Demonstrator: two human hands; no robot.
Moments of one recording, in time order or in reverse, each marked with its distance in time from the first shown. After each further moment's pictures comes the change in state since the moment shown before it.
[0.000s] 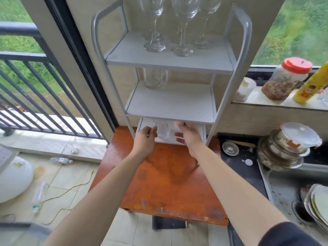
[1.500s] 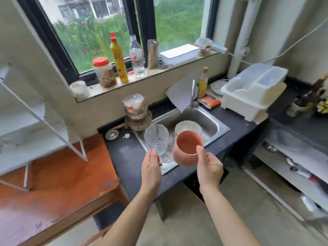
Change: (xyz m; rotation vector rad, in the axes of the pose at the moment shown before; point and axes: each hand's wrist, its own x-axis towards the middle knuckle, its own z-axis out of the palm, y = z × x) left_hand -0.449 0.125 0.313 -0.328 -0.505 0.232; right_hand -0.446 0.152 -0.395 0.174 1.208 -0.189
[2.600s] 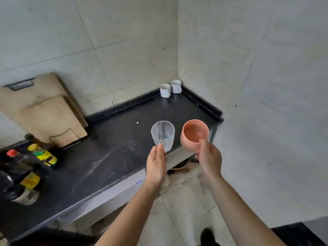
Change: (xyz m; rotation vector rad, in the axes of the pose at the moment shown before) left_hand -0.352 0.076 0.785 0.118 -1.582 0.115; right_hand 0.234 0.043 -0.728 0.166 1.380 0.383
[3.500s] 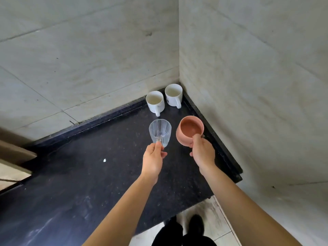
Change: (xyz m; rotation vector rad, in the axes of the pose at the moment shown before) left_hand 0.450 -0.047 0.215 0.140 0.154 -0.423; right_hand 0.496 -0.051 0.184 -0.293 -0.267 0.198
